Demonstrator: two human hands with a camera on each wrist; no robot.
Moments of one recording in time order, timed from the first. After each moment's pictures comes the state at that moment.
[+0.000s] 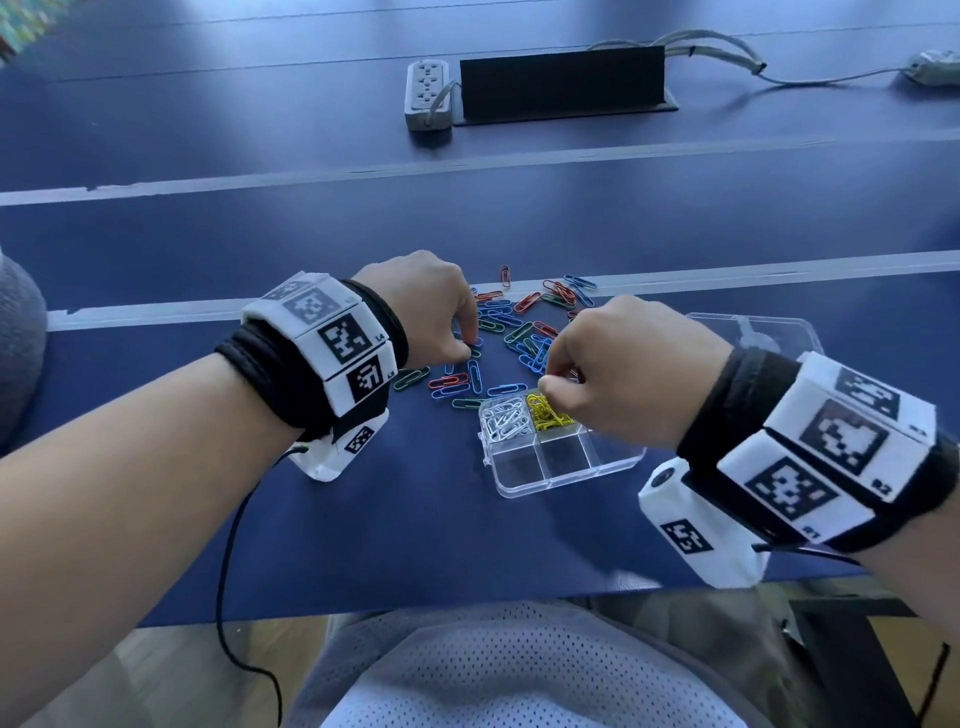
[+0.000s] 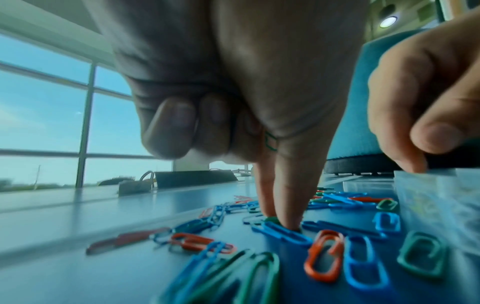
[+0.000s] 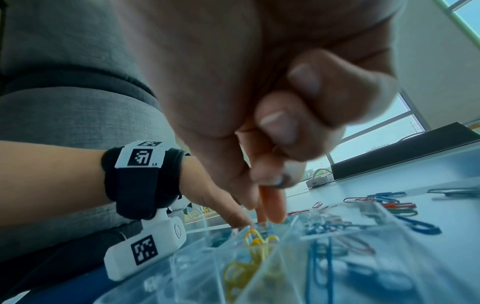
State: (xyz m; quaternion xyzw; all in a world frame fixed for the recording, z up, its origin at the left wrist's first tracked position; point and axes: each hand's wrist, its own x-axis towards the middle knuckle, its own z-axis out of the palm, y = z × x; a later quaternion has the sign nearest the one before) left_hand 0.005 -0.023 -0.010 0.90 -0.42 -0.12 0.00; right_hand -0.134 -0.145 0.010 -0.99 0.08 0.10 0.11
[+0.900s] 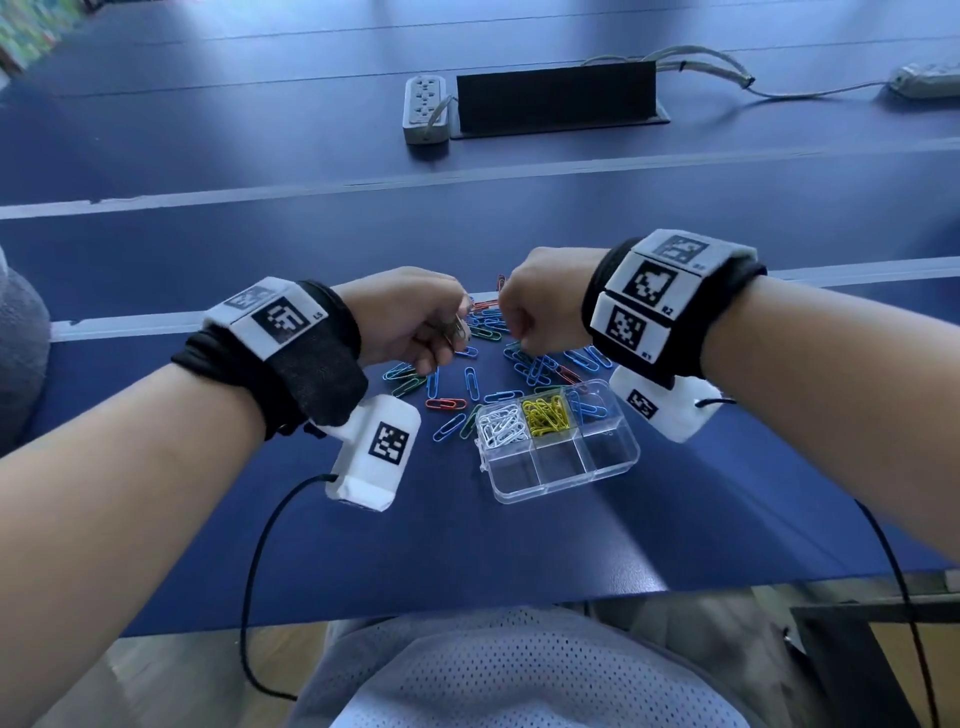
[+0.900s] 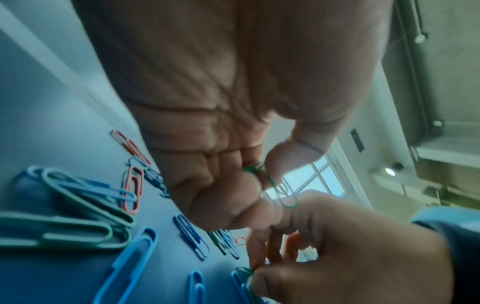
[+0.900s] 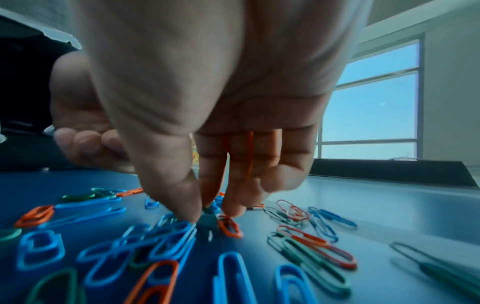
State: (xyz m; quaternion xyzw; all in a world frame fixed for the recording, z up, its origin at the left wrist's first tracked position) left_hand 0.005 -0.014 -0.003 0.77 -0.20 -0.43 0.42; right_hand -0.055 -0.163 0.001 -0.99 -0.06 0.15 -0.01
